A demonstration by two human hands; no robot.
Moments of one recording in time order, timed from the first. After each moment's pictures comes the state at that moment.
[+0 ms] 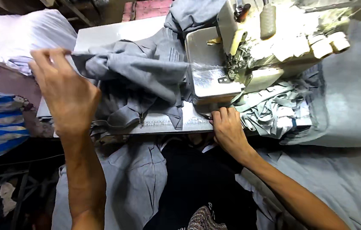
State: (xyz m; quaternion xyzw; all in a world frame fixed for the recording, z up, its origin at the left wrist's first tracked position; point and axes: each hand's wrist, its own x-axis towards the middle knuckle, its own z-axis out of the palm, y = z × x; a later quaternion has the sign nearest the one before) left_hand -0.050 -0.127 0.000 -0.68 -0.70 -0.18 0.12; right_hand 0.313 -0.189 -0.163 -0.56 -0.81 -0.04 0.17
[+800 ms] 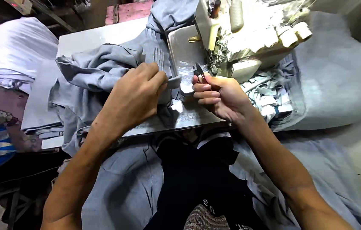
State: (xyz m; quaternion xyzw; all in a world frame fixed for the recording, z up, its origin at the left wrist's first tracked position) left_hand 0.065 -0.121 -0.002 -0.92 -0.36 -0.12 0.01; right_hand 0.305 -0.136 -0.045 -0.28 -0.11 0.84 0.46
